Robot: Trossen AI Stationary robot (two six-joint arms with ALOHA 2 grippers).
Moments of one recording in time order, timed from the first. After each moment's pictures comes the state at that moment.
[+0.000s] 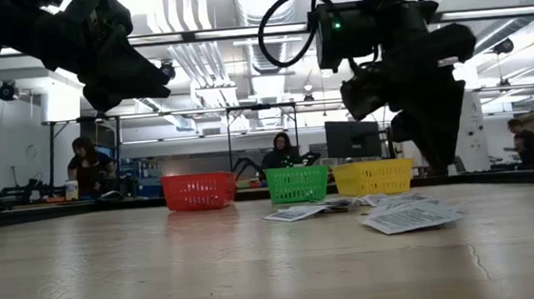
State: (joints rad) left arm -0.11 0.87 0.44 0.07 -0.30 -0.39; right arm -0.01 1.74 1.09 -0.89 -0.32 0.31
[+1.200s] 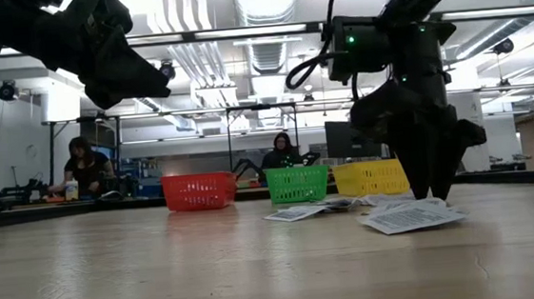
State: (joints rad) left arm -0.11 0.87 0.44 0.06 -0.30 -0.32; right arm -0.02 1.74 0.94 -0.66 -0.18 0.99
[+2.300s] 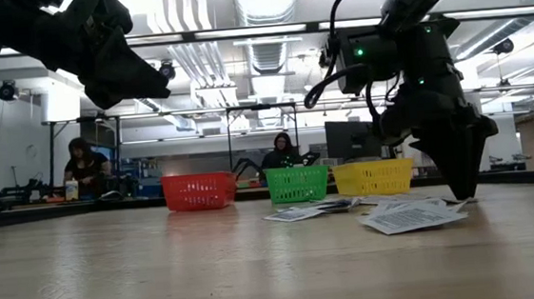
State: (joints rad) left arm -0.11 0.87 0.44 0.06 -0.30 -0.32; right arm -0.02 1.74 0.94 -0.85 -0.16 0.86
